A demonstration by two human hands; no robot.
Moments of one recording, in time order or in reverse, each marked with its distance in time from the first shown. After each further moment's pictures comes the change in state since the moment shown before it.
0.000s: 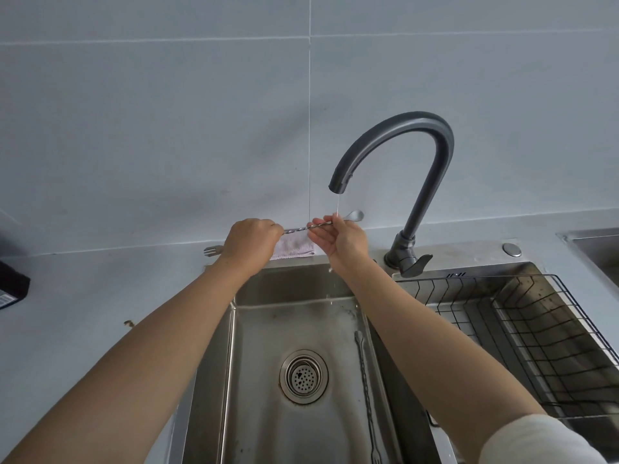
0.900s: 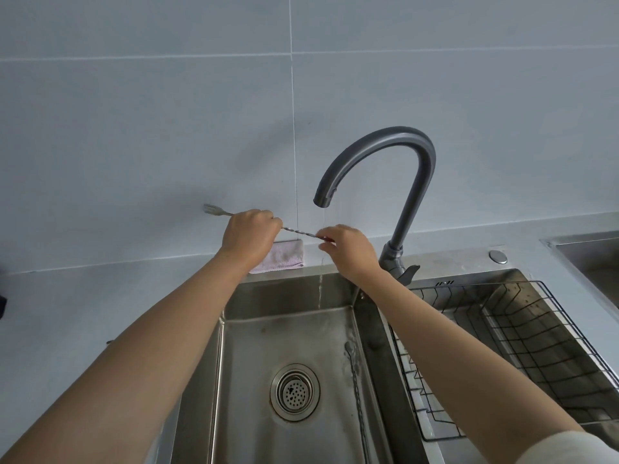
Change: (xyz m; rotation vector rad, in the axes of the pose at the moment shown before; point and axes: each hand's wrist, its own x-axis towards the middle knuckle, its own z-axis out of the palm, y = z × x) left_hand 0.033 0.008 -0.012 0.080 0.012 0.007; right_hand 0.001 -0.031 -0.028 -1.721 -0.112 -0.612
